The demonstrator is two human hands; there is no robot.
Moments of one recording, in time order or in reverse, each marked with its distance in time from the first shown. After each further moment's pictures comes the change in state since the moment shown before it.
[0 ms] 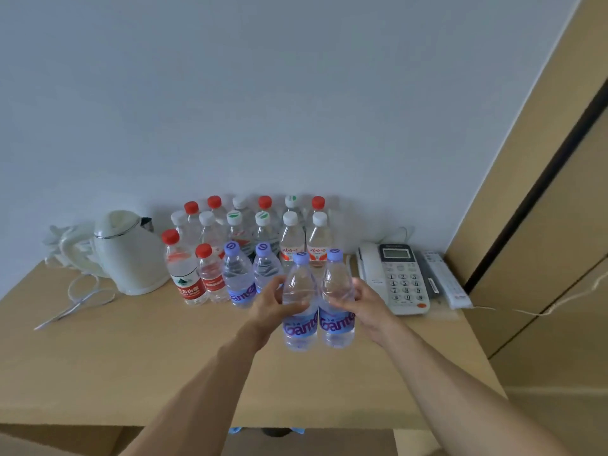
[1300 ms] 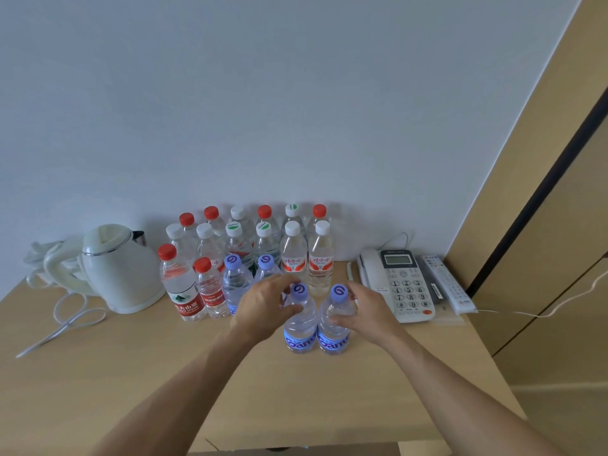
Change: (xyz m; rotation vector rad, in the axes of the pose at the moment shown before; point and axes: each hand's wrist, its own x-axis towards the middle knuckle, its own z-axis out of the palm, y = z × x) left_hand 0.007 0.047 -0.027 1.008 0.075 0.417; right_hand 0.003 -0.014 0.010 -0.801 0.094 -0.347
